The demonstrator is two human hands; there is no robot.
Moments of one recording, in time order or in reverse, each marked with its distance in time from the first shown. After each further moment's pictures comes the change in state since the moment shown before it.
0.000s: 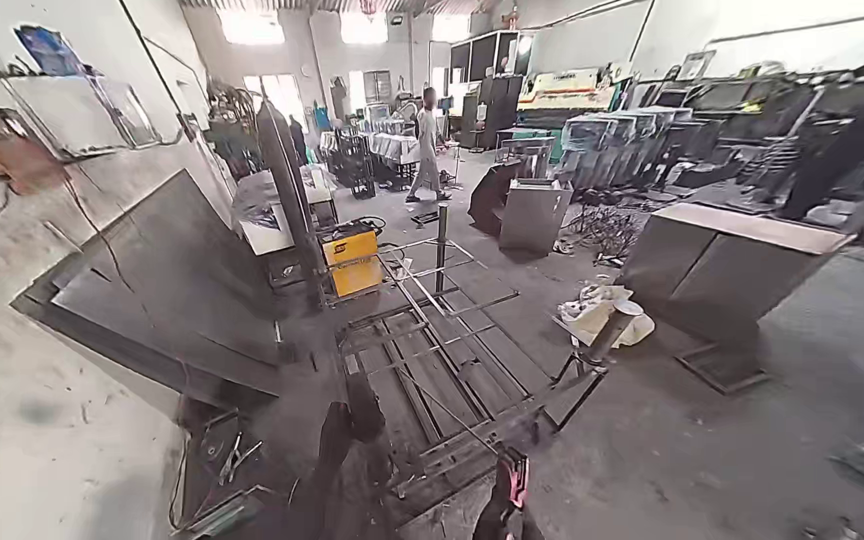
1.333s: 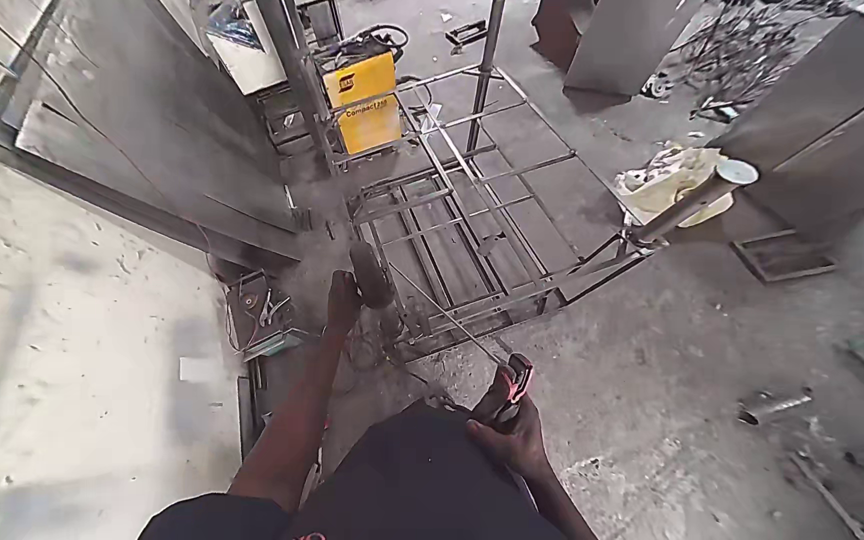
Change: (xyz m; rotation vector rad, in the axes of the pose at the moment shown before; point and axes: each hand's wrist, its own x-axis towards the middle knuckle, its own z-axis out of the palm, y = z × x) left_hand 0.007 -0.024 -0.001 0.254 0.037 -0.033; right_hand -0.008 0.005 0.007 -0.315 -0.066 -0.080
